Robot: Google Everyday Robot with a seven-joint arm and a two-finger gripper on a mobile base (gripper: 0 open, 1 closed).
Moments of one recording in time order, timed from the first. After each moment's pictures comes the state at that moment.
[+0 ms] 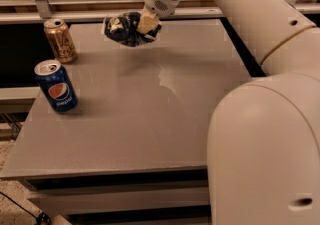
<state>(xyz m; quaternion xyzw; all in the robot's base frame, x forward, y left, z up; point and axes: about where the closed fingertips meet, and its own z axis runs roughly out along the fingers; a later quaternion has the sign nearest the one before) 0.738 0.037 0.920 -0.65 0.70 0.06 0.30</state>
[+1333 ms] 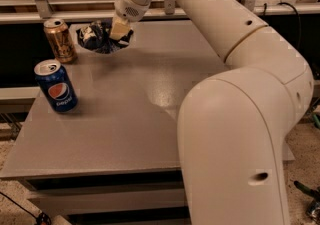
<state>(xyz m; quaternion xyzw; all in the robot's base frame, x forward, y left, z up) 0.733 0.127 0.903 -0.71 0.64 0.09 0.29</state>
